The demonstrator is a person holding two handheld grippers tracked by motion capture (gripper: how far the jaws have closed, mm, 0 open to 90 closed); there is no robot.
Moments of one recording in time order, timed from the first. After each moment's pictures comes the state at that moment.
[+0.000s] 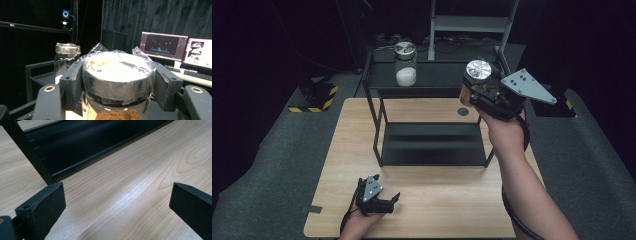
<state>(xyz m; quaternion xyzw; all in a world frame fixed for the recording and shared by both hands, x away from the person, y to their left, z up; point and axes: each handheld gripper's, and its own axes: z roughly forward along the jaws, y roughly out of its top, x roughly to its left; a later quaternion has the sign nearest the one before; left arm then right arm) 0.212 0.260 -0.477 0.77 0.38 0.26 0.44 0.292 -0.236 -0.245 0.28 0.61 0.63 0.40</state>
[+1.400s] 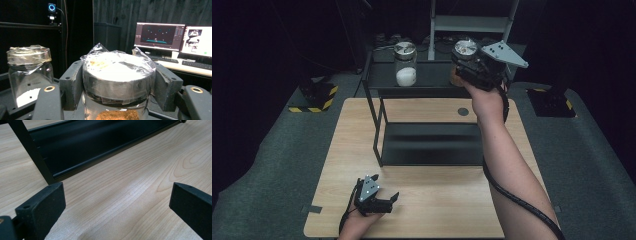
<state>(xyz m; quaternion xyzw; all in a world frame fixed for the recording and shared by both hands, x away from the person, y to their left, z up) 0.211 0.269 -0.481 0.76 0.38 0.25 0.46 0.365 -0.203 -0.231 0.33 0.61 0.61 0.39</state>
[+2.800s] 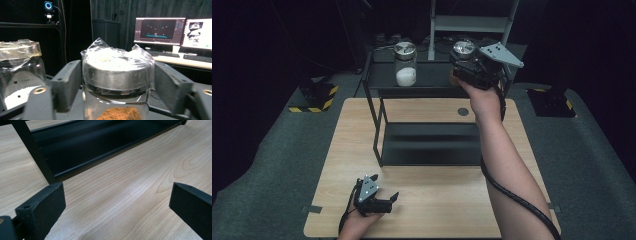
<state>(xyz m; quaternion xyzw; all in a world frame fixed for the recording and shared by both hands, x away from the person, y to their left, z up) 0.210 0.270 -0.481 0.76 0.38 0.25 0.46 0.377 -0.201 -0.240 0.34 0.60 0.61 0.37</state>
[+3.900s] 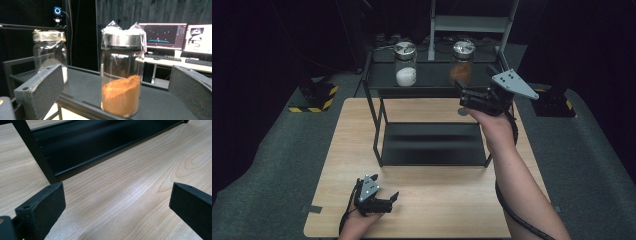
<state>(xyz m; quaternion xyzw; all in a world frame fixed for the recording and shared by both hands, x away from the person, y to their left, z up) 0.210 0.267 -0.481 0.76 0.39 0.25 0.46 0.323 -0.229 -0.276 0.32 0.60 0.63 0.37</state>
